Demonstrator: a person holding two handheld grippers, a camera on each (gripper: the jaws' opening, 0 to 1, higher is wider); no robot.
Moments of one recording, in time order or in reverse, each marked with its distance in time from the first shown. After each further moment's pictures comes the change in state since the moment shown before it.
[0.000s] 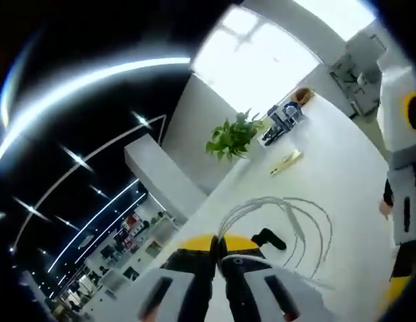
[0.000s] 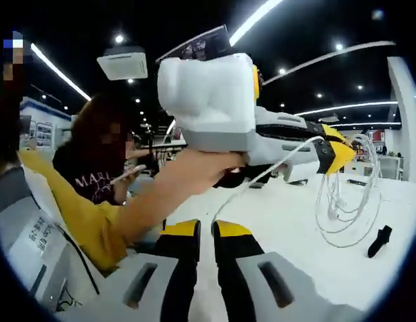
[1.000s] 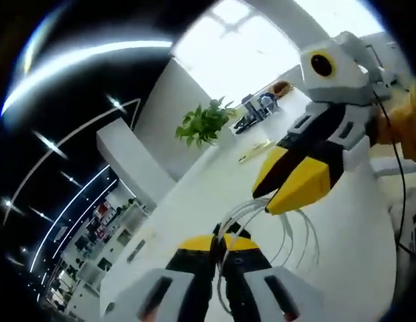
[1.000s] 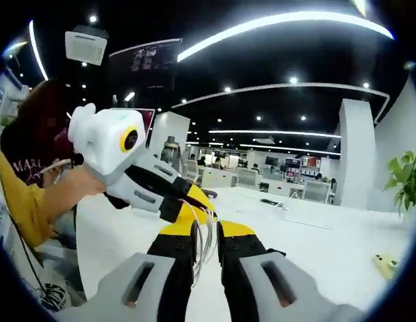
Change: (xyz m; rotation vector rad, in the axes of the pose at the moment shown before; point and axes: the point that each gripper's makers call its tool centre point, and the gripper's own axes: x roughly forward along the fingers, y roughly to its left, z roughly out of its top) left arm 0.004 -0.051 -0.015 -0.019 0.096 -0.215; right arm -0.081 -0.135 0.032 -0.199 0.034 -0.514
